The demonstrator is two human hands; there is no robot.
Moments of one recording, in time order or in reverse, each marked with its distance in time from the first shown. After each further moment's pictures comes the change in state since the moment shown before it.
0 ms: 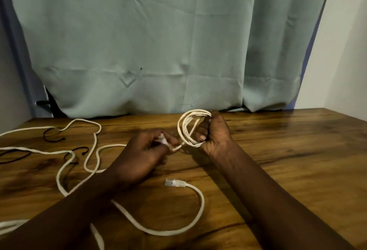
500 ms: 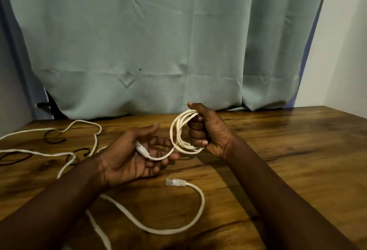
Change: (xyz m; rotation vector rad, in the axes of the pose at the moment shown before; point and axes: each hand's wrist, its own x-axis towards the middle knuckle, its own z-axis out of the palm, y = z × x) left_hand 0.009 0.010 -0.026 -0.717 -0.242 -0.670; right_hand -0.016 -0.014 0.004 -0.437 -0.317 0.128
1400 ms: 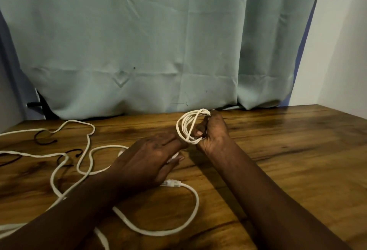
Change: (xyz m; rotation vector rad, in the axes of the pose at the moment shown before) left_hand 0.021 -0.025 0.012 1.815 0.184 1.167; right_hand 0.027 0.015 -0.013 0.389 0.570 -0.141
